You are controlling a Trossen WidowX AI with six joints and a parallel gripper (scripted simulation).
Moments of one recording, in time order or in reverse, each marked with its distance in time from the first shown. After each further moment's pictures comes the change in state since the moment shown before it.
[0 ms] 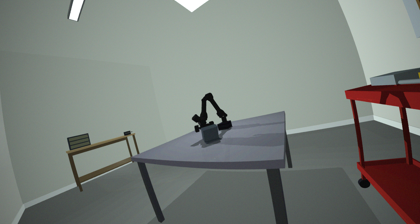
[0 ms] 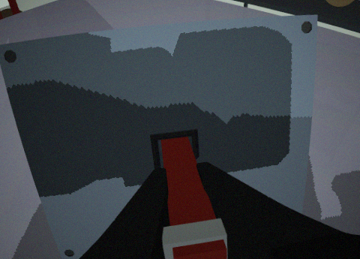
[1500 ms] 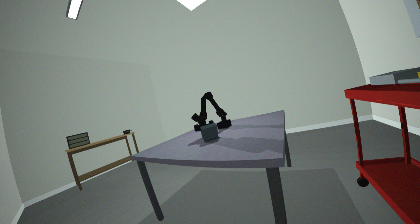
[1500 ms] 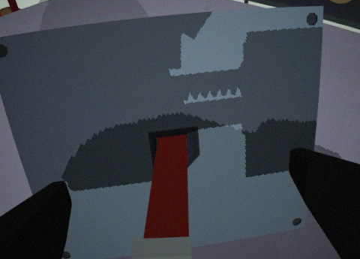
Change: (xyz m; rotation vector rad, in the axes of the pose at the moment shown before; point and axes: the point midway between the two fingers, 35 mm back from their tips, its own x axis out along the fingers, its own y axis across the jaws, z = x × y) arm 0.004 0.000 -0.003 0.005 0.006 0.002
